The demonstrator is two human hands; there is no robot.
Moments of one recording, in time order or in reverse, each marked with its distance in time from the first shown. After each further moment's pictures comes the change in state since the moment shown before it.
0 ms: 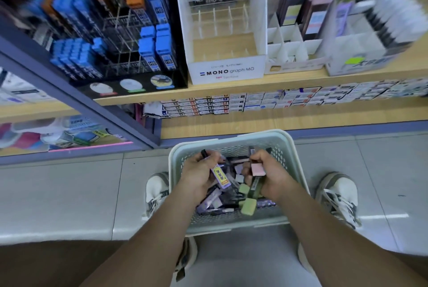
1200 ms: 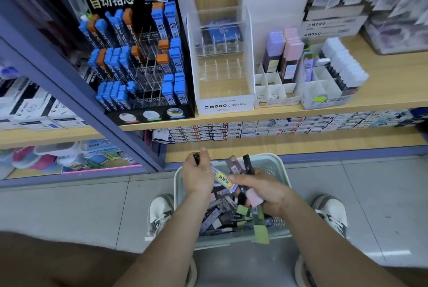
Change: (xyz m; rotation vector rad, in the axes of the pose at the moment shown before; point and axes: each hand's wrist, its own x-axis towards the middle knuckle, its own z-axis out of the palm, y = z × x) left_hand -0.060 0.050 0.027 0.184 0.343 0.414; right_hand -0.100 -0.026 0.034 -0.524 -0.208 -0.171
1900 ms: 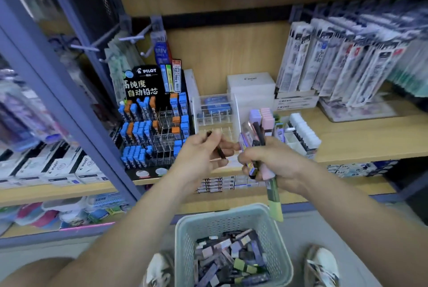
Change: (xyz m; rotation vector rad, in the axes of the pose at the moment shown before) left_hand -0.049 0.194 -0.043 -0.244 -0.624 0.189; right_hand -0.111 -0.159 0.028 -0.130 0.047 -0.466
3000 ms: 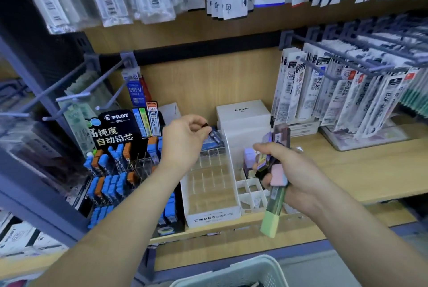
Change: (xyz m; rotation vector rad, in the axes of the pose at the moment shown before) left_hand 0.140 0.055 0.004 0.673 0.308 0.467; right_hand 0.051 -0.045 -0.042 0.432 0.333 -0.014
